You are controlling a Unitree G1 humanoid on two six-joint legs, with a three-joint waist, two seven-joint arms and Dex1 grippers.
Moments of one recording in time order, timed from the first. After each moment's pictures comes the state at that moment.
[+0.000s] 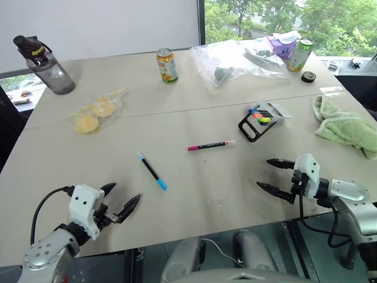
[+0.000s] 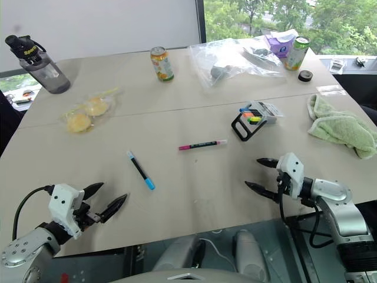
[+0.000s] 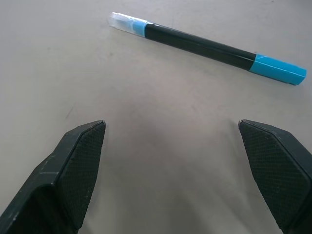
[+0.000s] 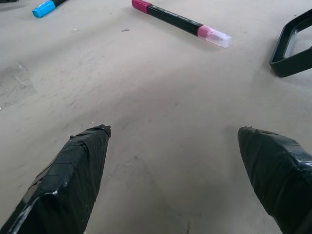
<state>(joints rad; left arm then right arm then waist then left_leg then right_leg) 0.49 0.52 0.42 -0.36 -0.37 0.24 -0.71 -0.02 -0.64 -0.02 -0.07 0.36 0.13 1.03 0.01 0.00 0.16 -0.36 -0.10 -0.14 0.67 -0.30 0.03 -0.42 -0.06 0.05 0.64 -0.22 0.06</state>
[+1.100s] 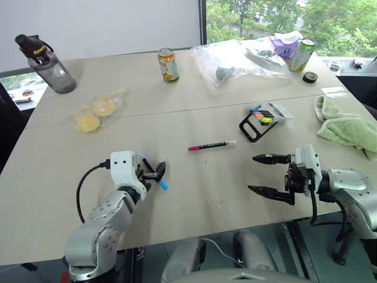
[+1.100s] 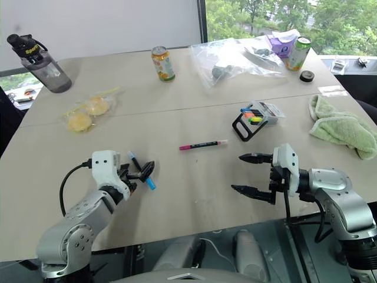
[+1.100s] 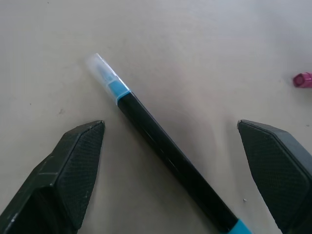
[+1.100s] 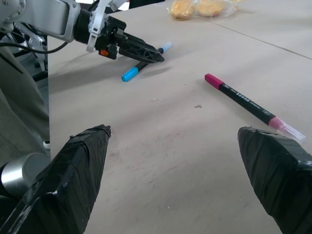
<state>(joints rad) 0.05 0.25 0.23 -0.64 -0.44 1.02 0.04 -0.07 -0.69 -0.01 -0.31 0.54 0.30 1.14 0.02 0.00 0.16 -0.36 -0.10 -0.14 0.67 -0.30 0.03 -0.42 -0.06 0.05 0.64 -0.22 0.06</state>
